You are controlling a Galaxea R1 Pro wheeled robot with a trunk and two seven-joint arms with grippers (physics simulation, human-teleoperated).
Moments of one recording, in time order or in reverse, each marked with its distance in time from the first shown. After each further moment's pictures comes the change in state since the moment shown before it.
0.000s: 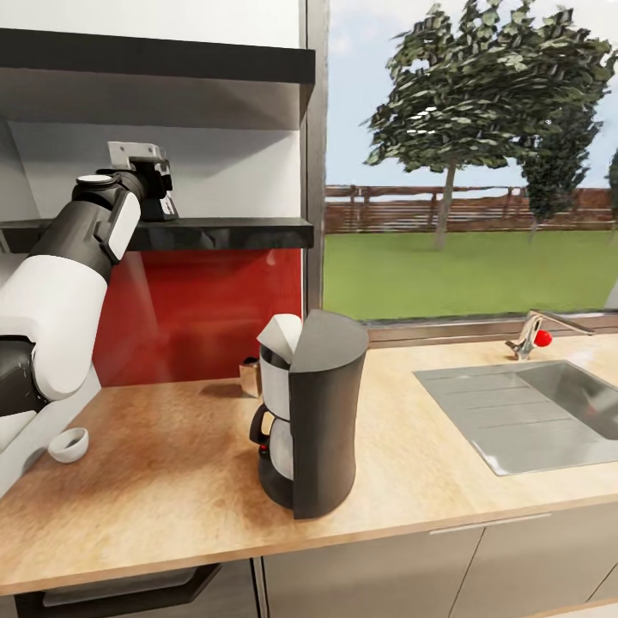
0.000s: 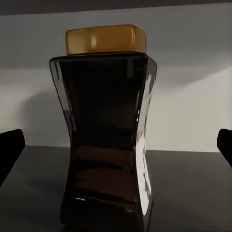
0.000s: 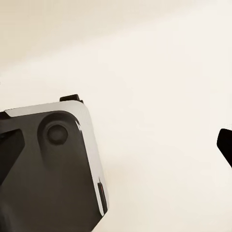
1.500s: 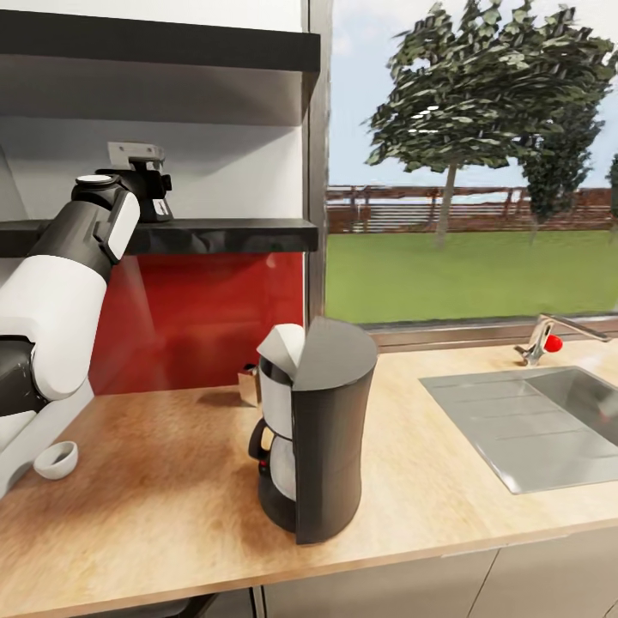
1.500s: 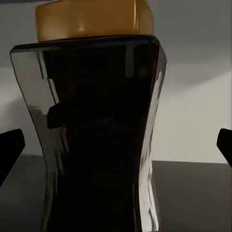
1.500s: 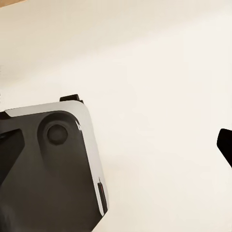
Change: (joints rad) left arm 0.000 0.001 0.000 0.000 0.000 0.000 0.000; right arm 0.000 0.000 0.000 0.000 0.000 0.000 0.000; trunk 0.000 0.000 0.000
